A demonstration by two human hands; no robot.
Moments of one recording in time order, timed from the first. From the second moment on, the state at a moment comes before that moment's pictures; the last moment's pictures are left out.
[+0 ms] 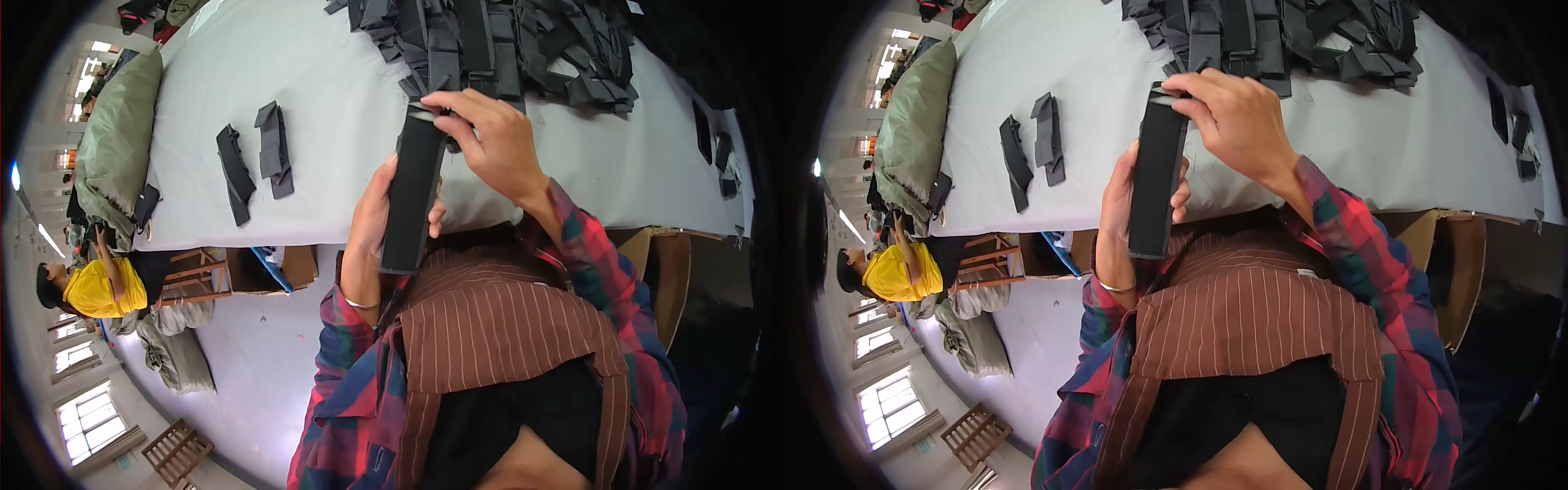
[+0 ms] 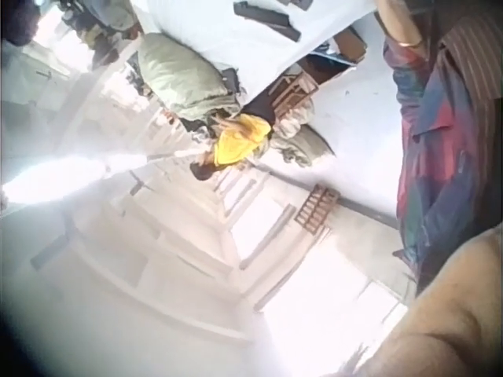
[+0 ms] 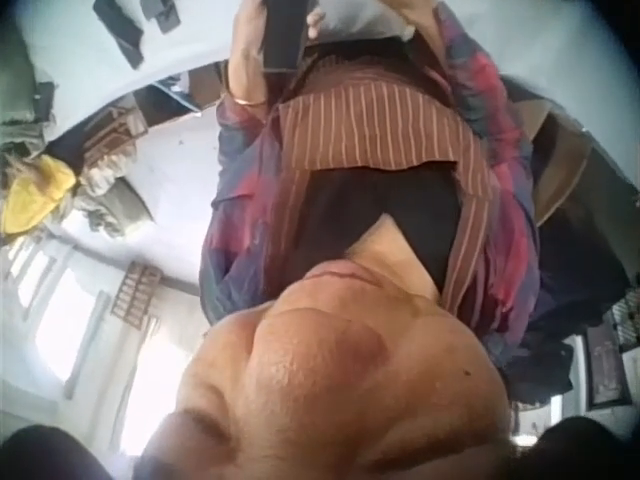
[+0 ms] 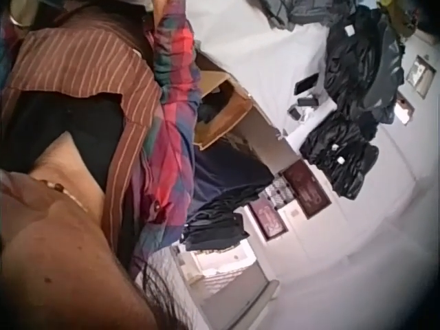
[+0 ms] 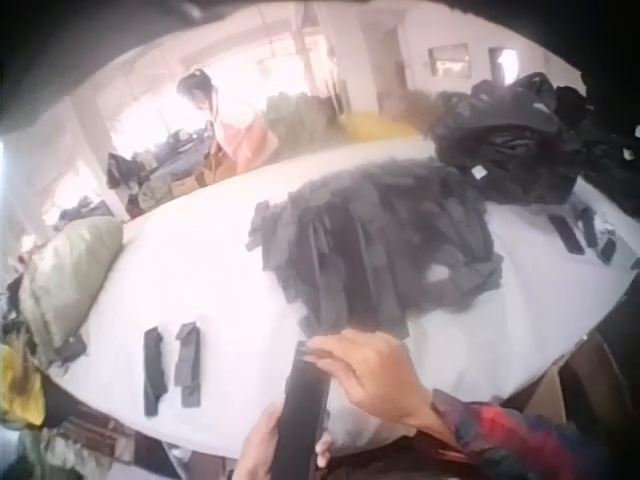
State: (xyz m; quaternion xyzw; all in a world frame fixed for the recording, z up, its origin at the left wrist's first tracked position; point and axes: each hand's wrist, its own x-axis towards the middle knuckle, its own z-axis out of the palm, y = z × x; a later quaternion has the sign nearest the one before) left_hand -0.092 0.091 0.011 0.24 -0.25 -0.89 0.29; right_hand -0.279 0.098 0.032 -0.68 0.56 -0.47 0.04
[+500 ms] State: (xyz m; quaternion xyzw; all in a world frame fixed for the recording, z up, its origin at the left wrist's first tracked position) left_hand -0.092 0.085 0.006 0.35 -0.37 -0.81 0.30; right_hand -0.288 0.091 0.032 -0.70 0.57 -0.42 -0.09
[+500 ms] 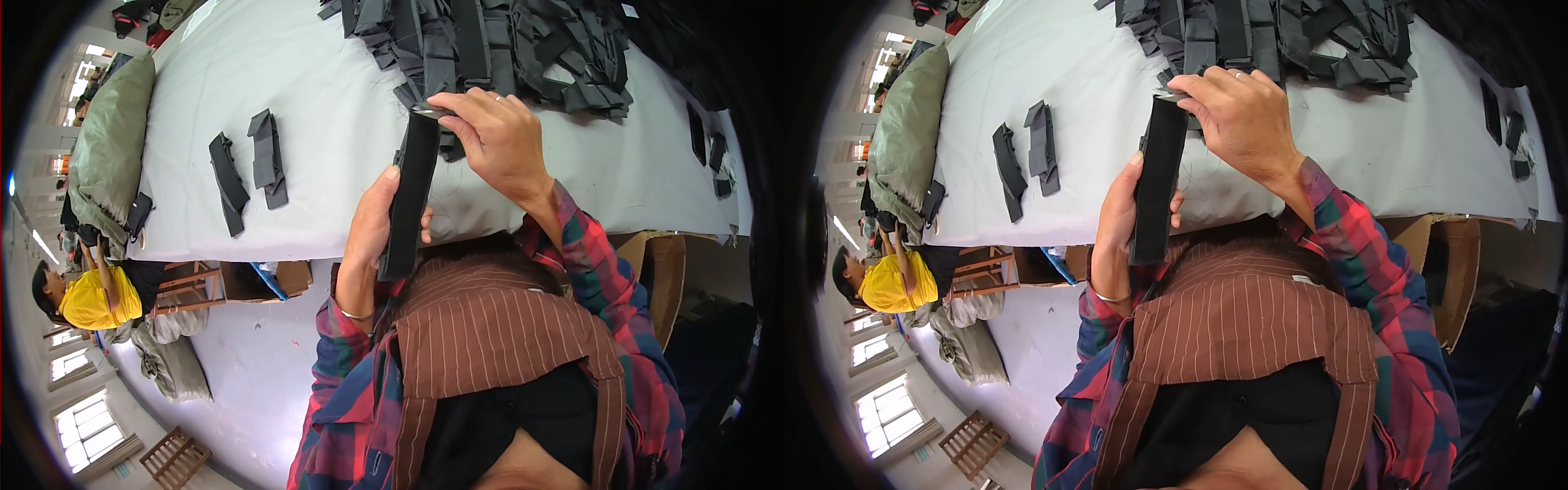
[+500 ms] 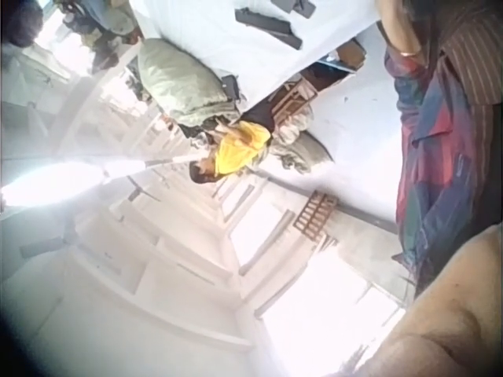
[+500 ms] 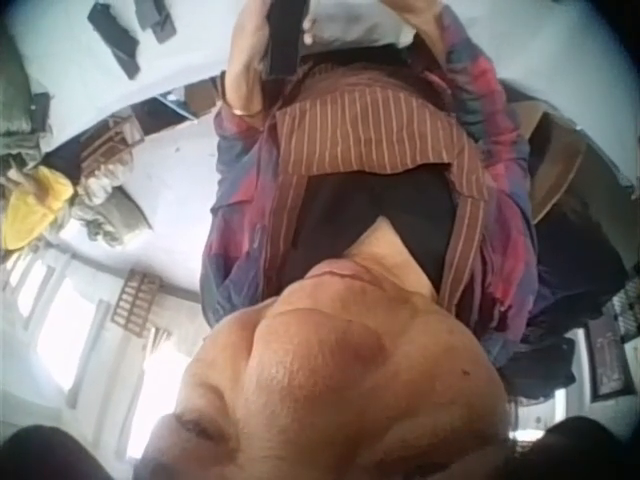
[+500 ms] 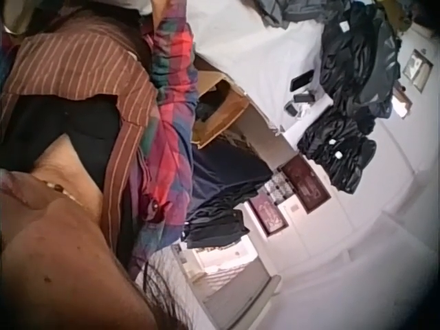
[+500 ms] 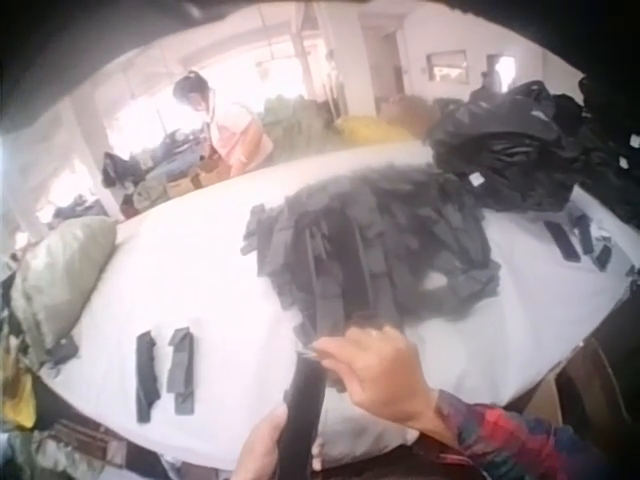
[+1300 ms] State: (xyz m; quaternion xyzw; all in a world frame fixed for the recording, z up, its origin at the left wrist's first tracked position) left_hand -0.080 0.085 0.022 0.40 -0.48 -0.75 0.23; right_hand -0.300 0.094 0.038 -0.78 0.53 -0.30 -0.12
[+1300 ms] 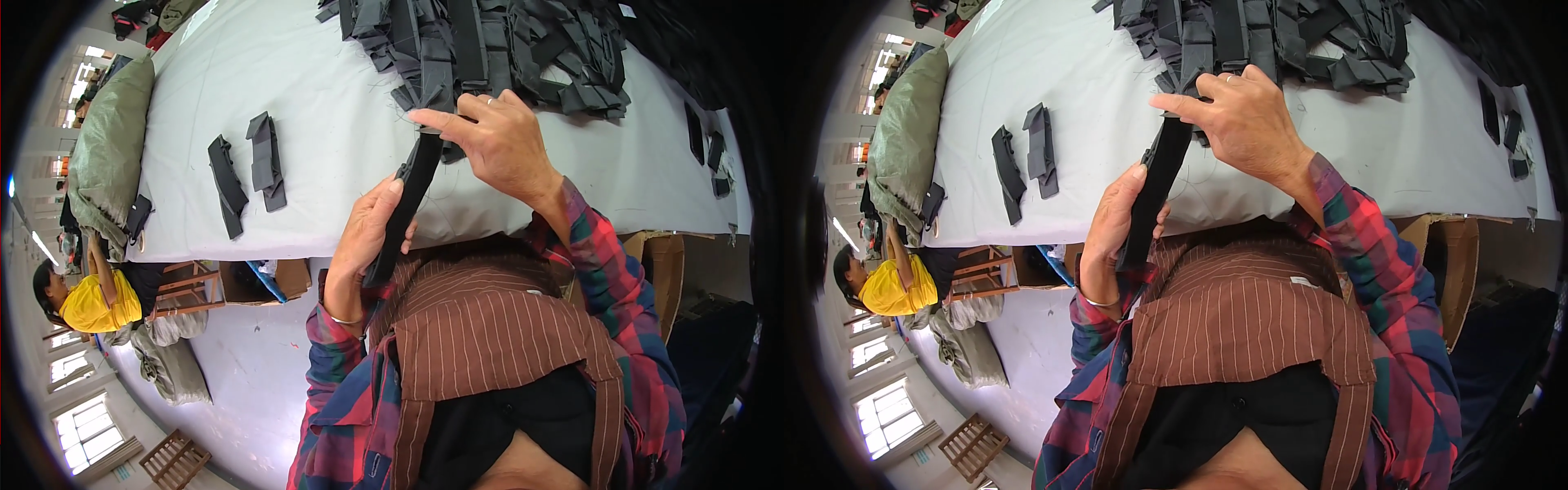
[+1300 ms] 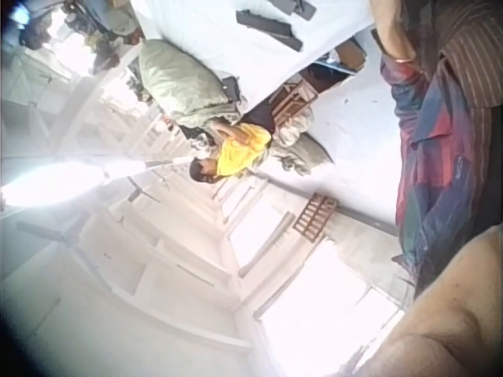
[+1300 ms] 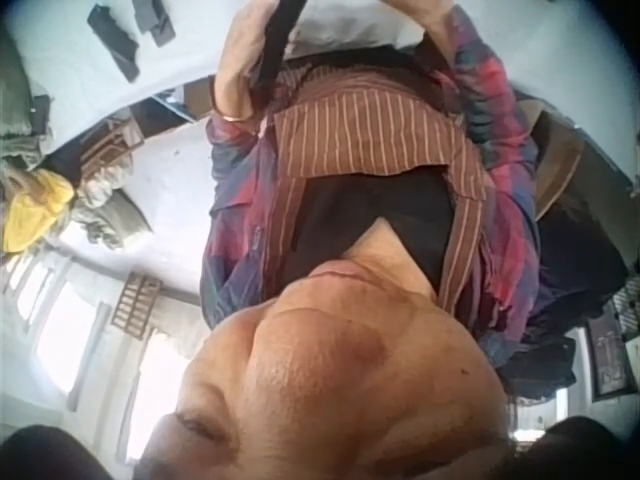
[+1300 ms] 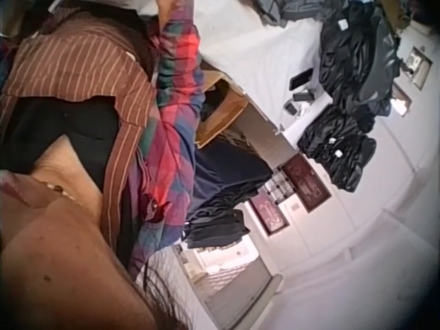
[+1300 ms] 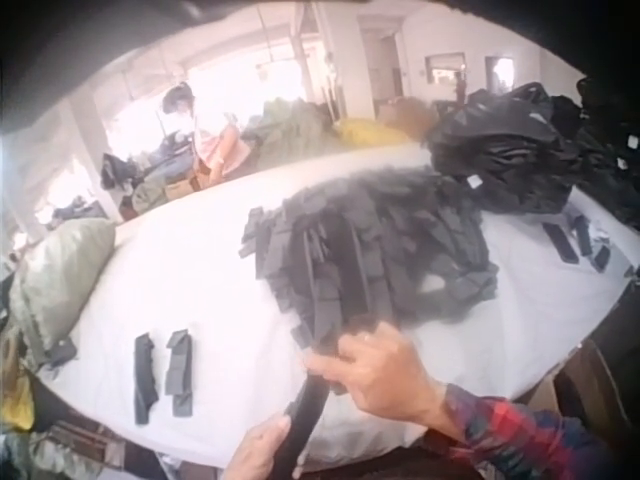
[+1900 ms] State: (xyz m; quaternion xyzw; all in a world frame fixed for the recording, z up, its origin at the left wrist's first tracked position) left_hand -0.082 0.090 0.017 0.38 -0.45 -0.76 0.27; right_hand -0.299 0.097 0.026 -0.60 0.61 -0.51 0.10
